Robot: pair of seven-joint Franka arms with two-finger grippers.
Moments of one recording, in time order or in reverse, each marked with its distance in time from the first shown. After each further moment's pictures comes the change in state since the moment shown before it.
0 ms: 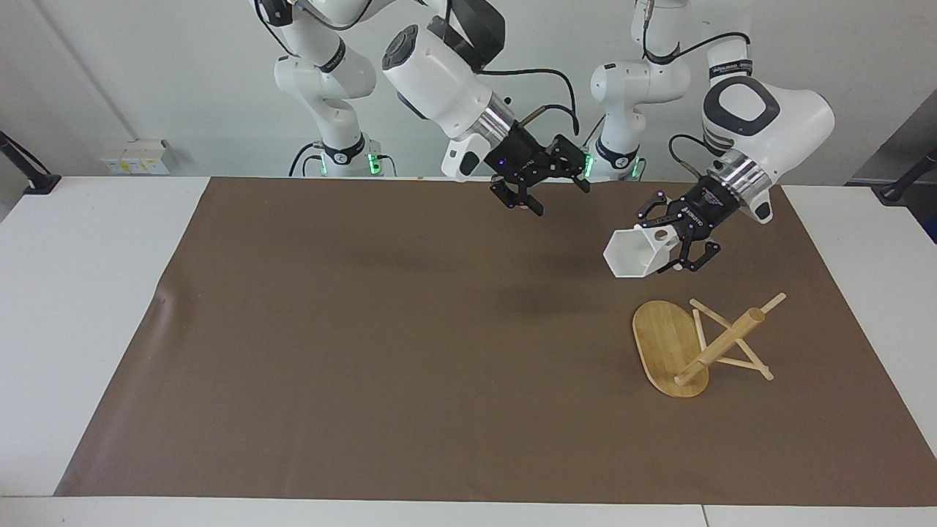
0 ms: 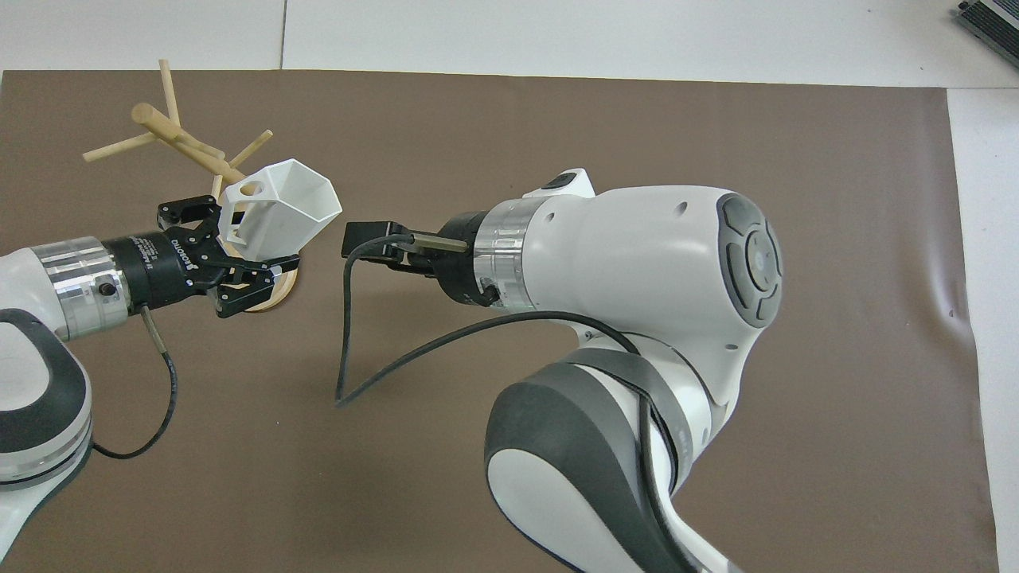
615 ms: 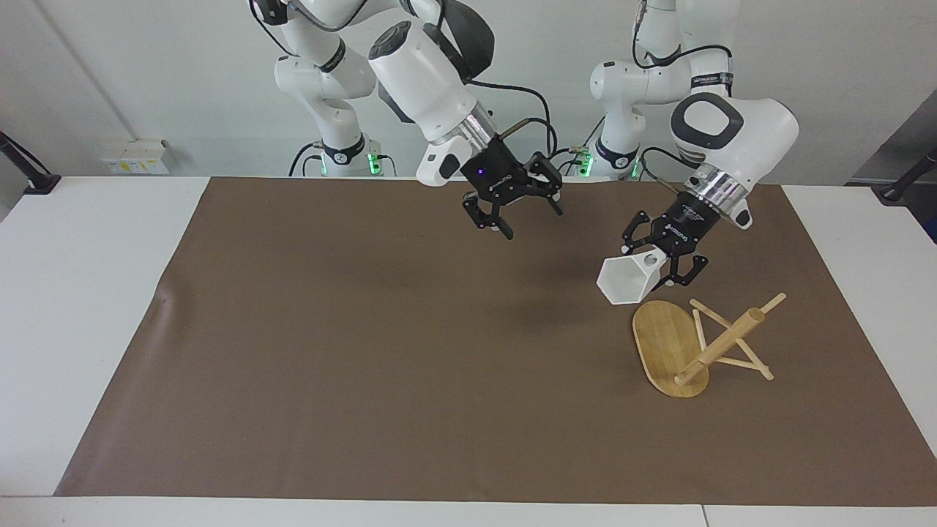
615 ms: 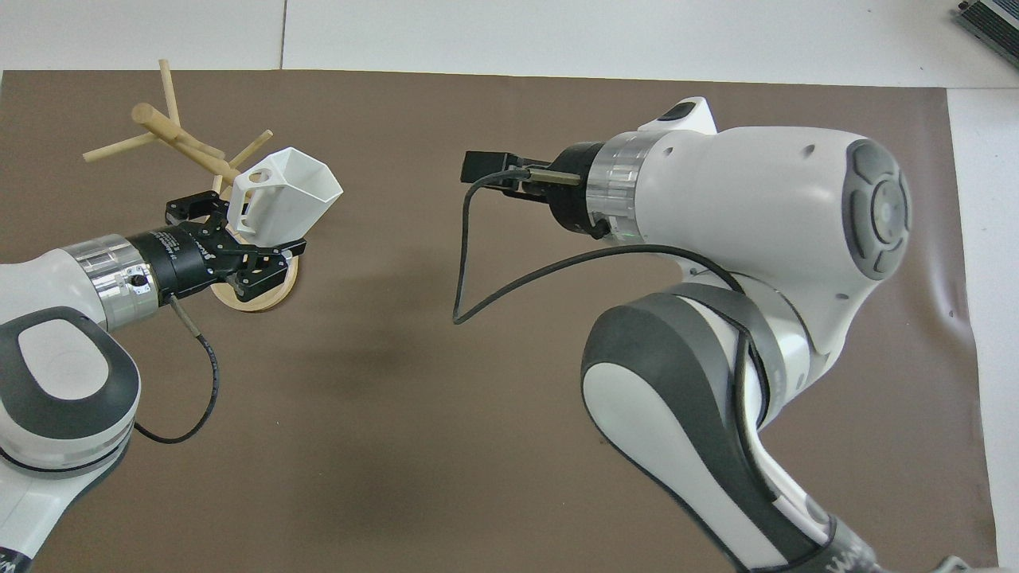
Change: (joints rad) left arm -0.044 0.044 0.002 -0.007 0.000 0.185 -0.043; right arm -0.010 -0.043 -0.226 -0.006 -0.096 -0.012 -0.107
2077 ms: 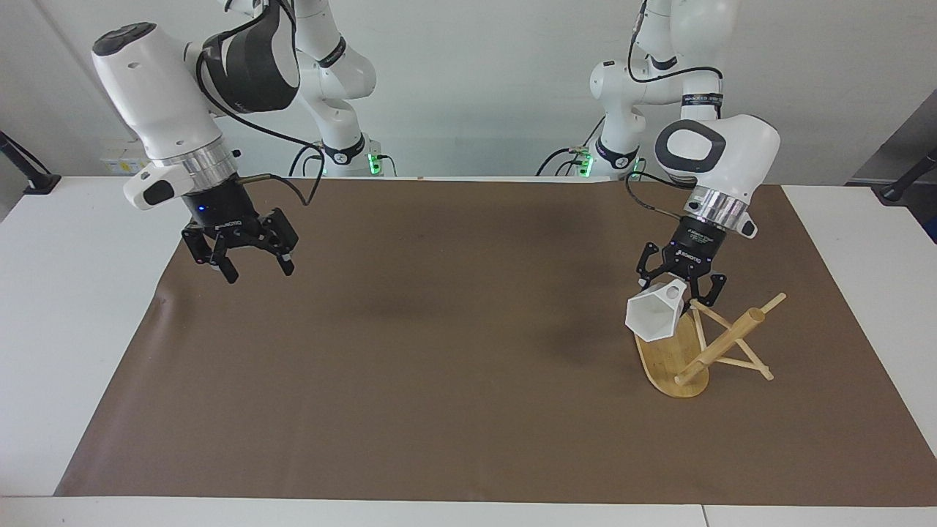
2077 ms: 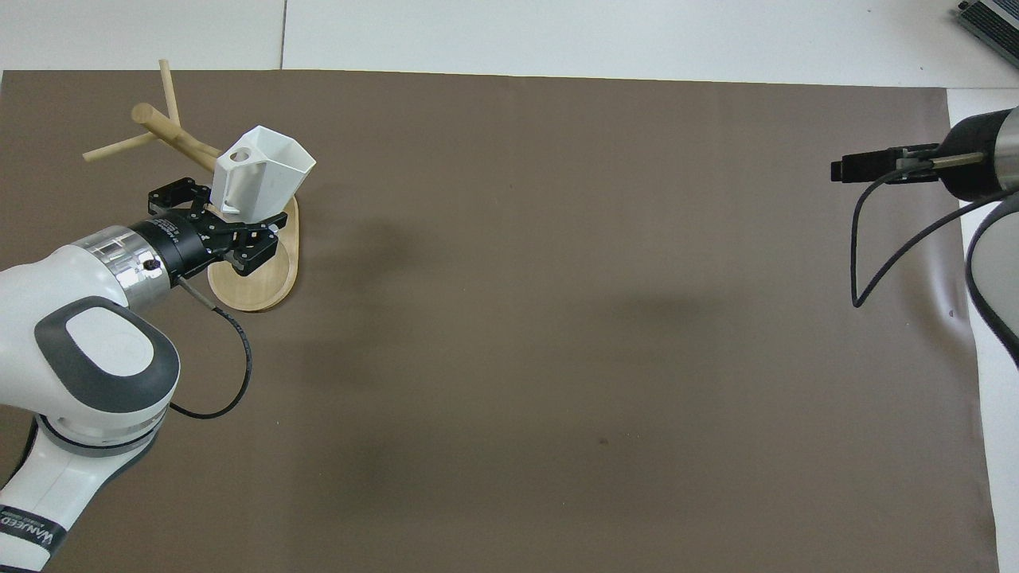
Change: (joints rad) left arm -0.030 0.090 0.002 0.015 0.000 0.228 -0.022; right arm -0.012 -0.103 -0.503 -0.018 -0.170 -0.364 -0.568
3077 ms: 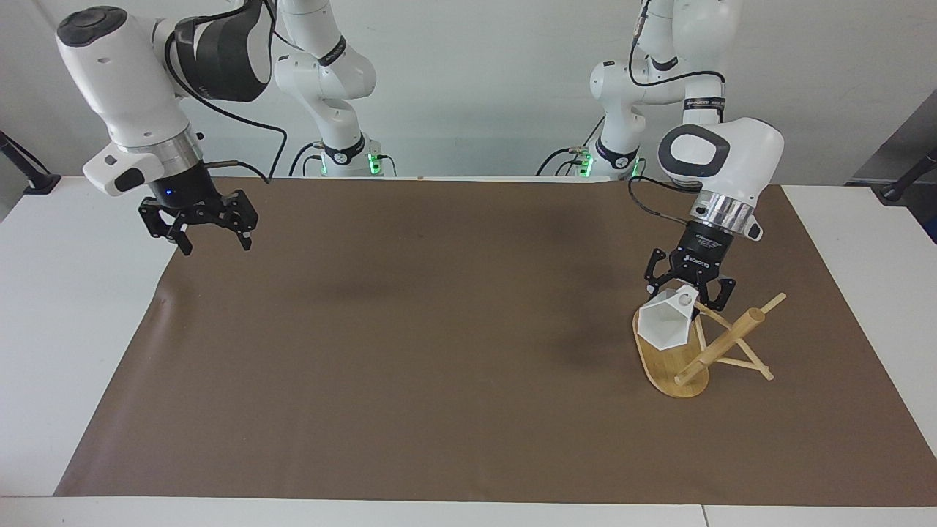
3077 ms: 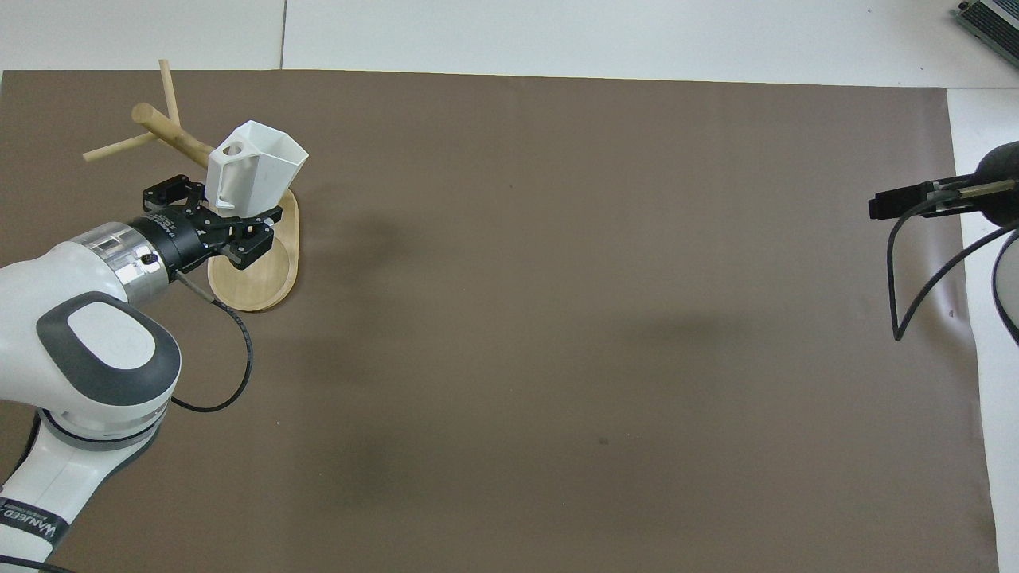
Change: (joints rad) left arm 0.007 0.020 0.007 0.010 0.000 0.034 -0.059; right arm 0.000 -0.058 -0.021 0.000 -0.140 -0.249 -0.009
